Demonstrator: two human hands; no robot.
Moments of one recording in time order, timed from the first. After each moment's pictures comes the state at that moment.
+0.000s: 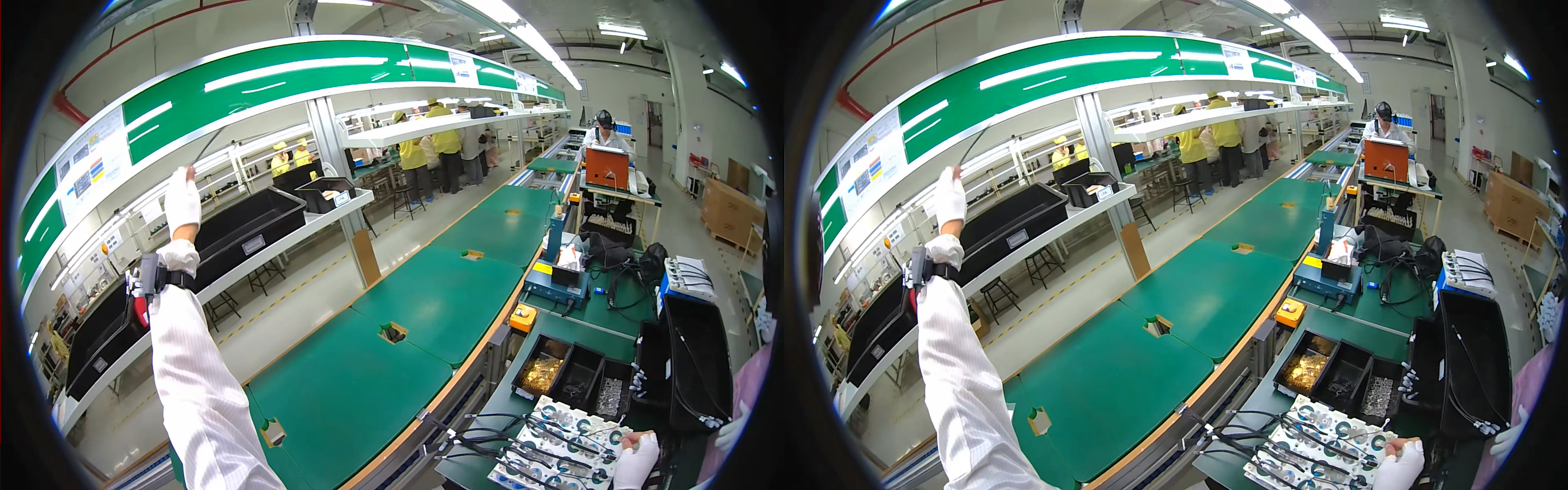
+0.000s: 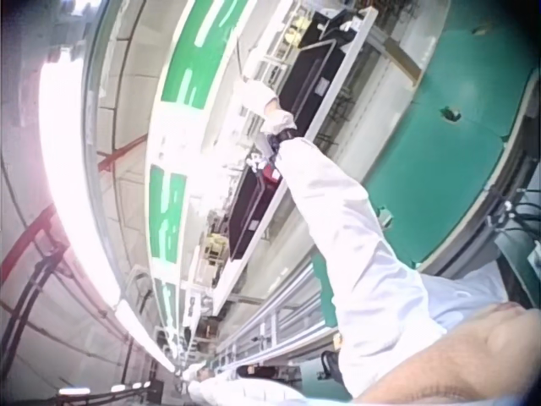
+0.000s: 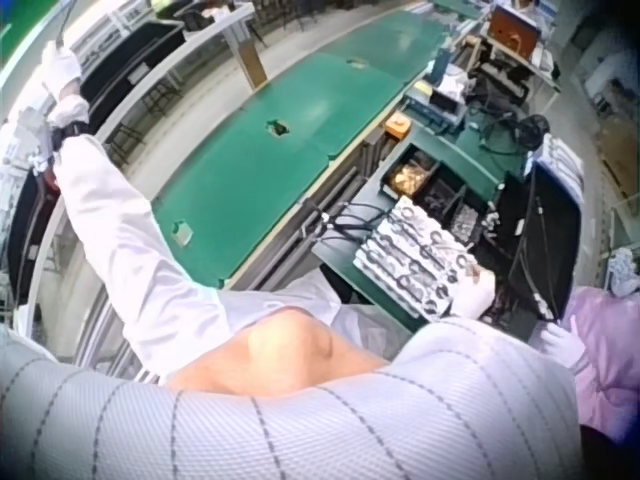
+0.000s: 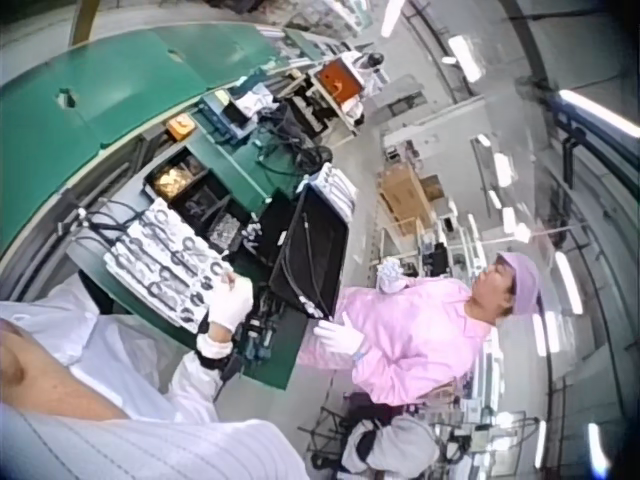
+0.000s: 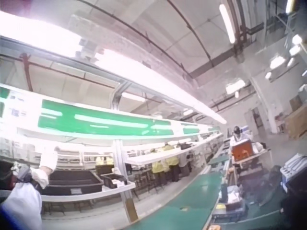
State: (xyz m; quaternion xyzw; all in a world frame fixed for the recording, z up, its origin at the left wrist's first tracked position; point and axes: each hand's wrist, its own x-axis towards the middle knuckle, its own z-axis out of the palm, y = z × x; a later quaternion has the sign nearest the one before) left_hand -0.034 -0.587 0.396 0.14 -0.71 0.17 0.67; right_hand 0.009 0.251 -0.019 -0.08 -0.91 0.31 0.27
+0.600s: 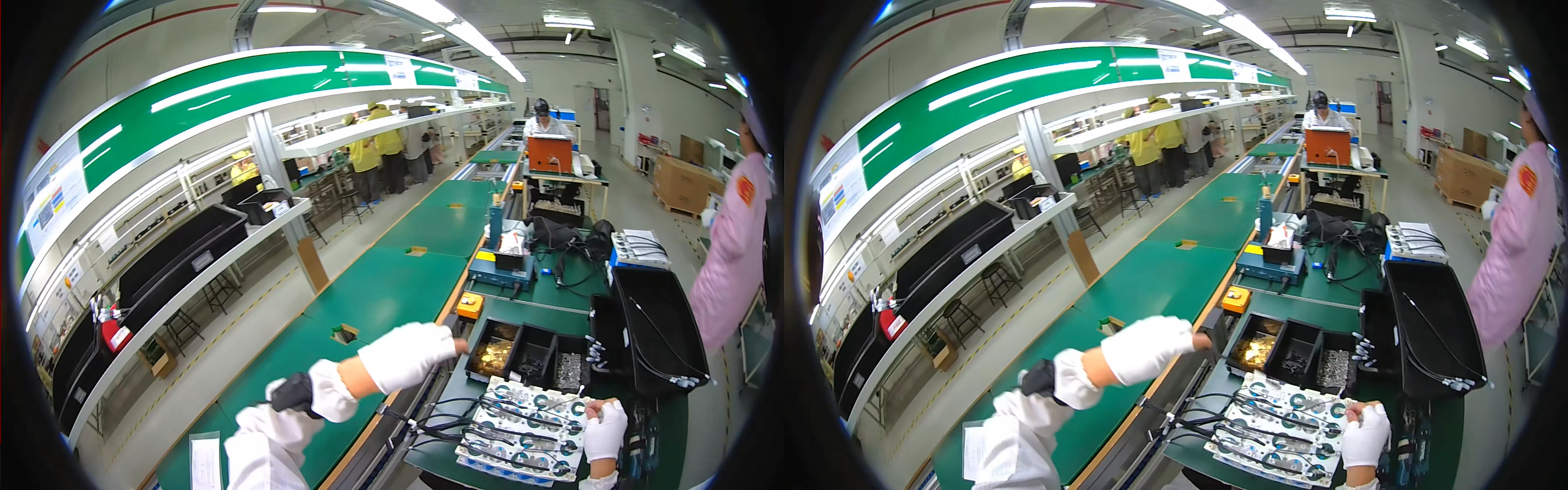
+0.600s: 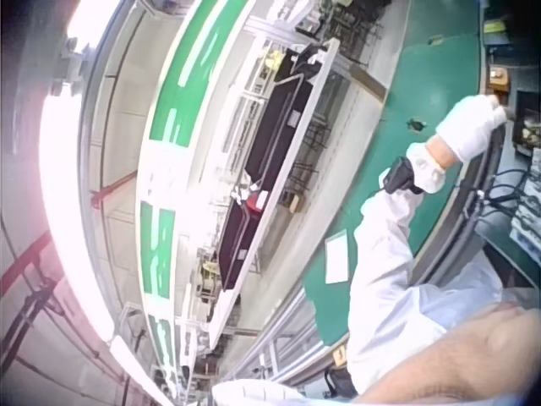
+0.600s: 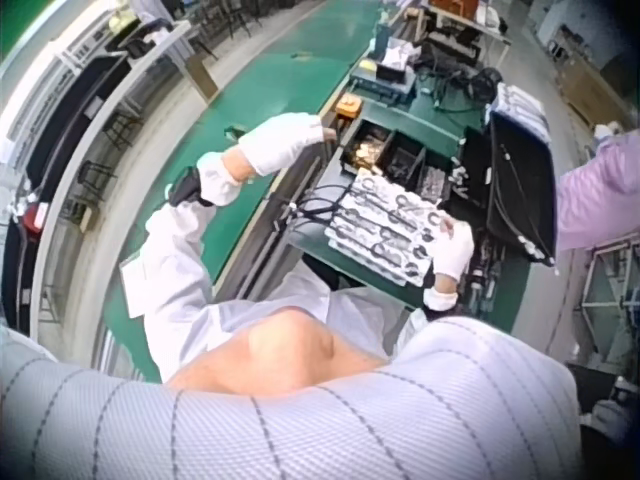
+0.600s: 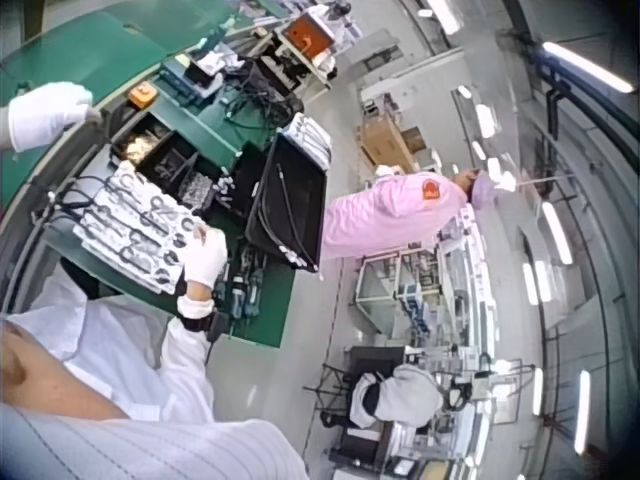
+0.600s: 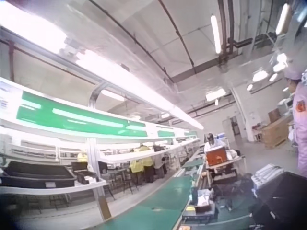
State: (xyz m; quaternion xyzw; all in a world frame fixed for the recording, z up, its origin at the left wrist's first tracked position) left_hand -0.083 -0.136 0.156 -0.45 -0.88 -0.04 0.13; right_hand 0.004 0.255 -0.033 -0.07 -0.88 0.37 0.30
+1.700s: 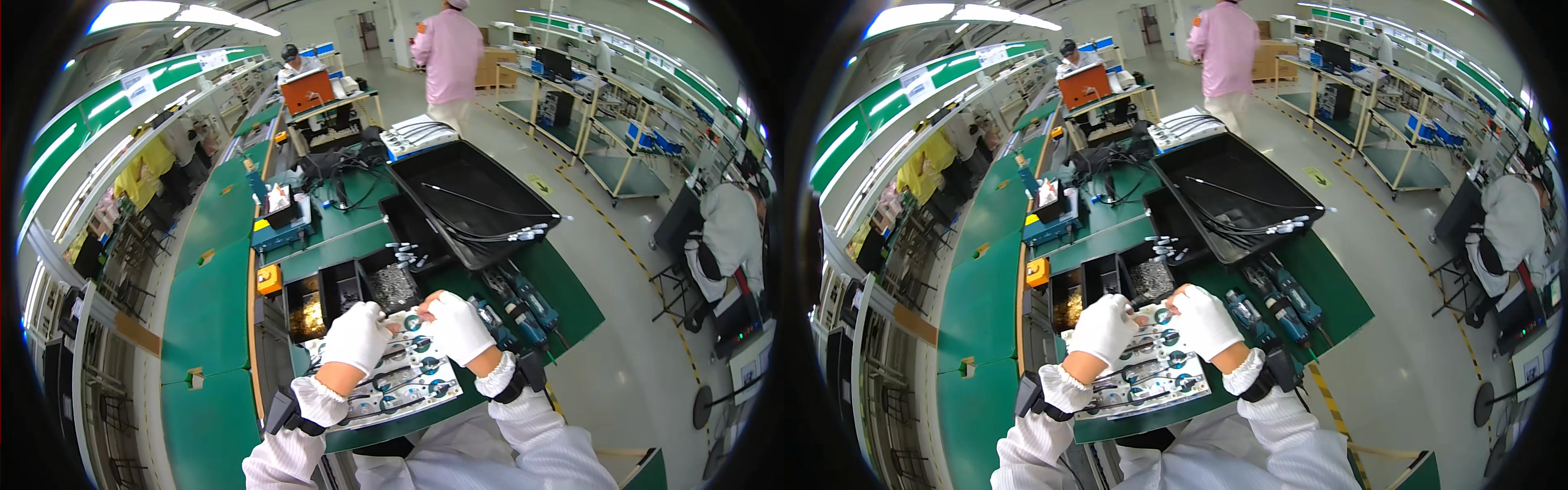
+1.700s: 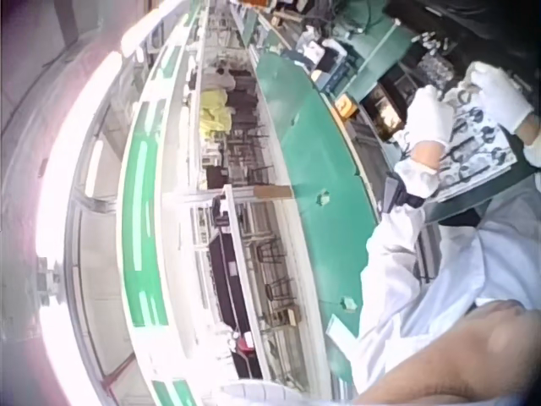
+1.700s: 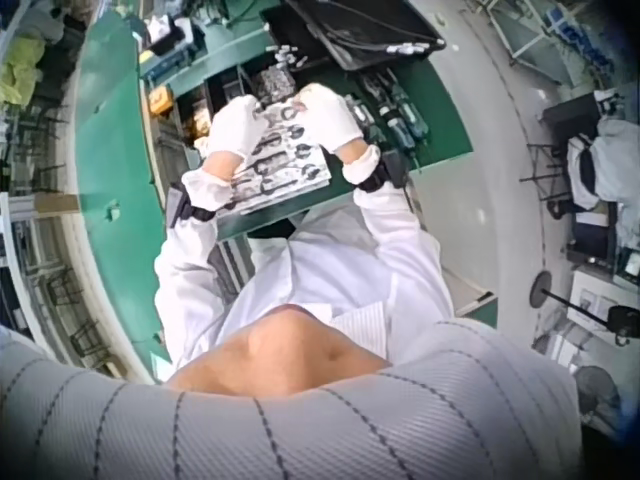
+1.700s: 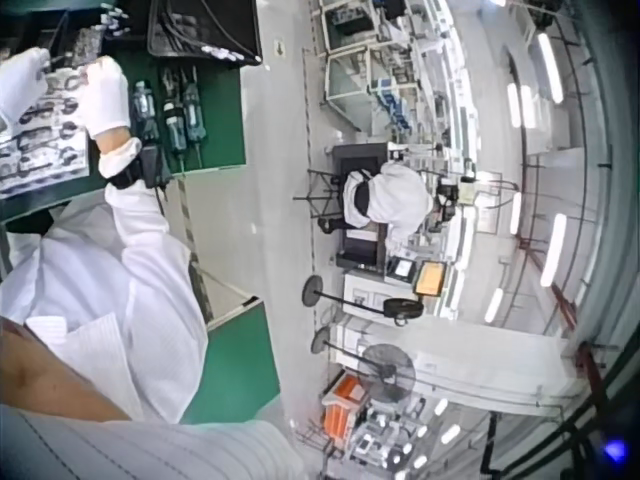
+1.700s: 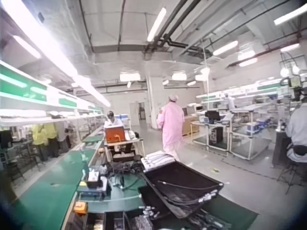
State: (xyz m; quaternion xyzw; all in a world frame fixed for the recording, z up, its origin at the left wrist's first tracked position) left_hand -0.087 0.085 0.030 -0.33 -0.93 -0.18 0.00; right_hand 0.010 0.265 -0.020 0.03 -0.91 0.30 0.30
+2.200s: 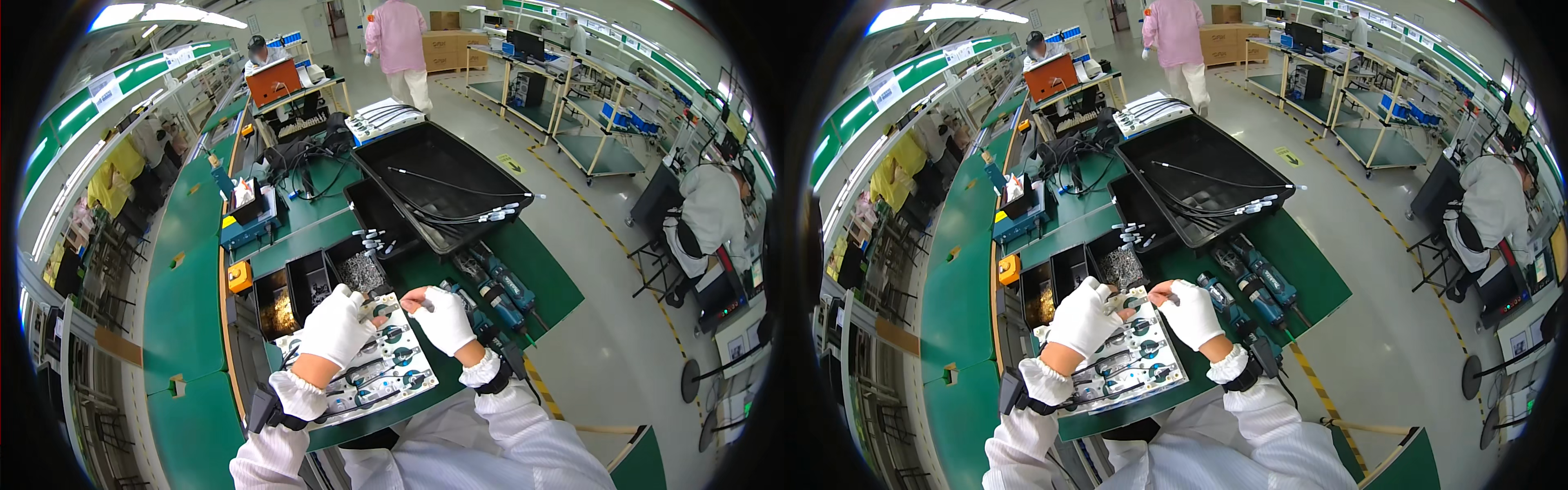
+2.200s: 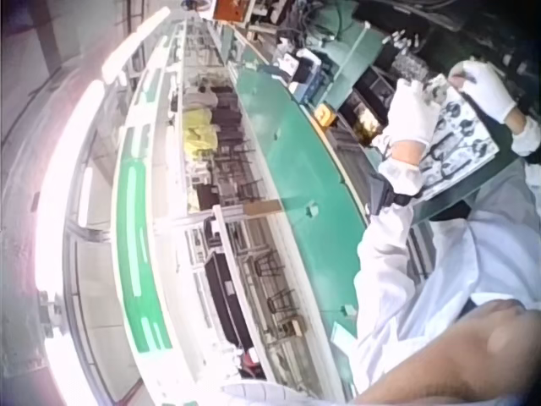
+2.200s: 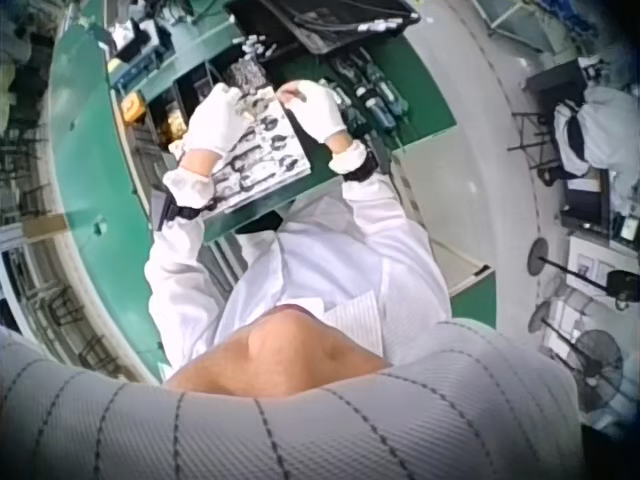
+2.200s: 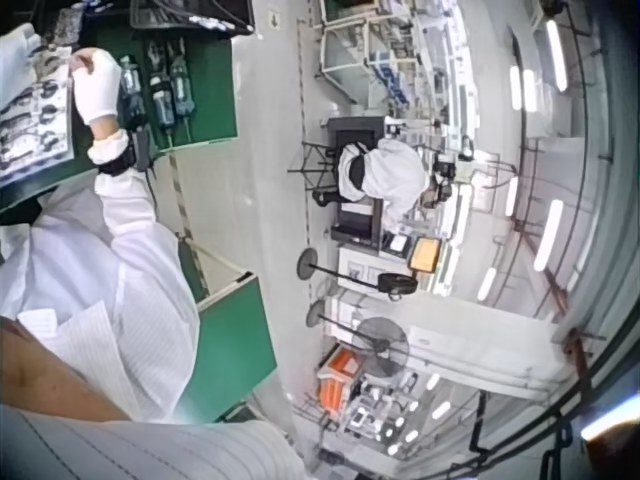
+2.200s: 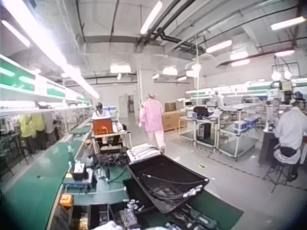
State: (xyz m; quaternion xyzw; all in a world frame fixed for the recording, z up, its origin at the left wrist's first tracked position) left_hand -0.085 0.094 0.032 -0.42 -0.89 -0.15 0.02; right_hand 0.018 0.267 -0.053 -0.13 -0.77 0.56 0.27
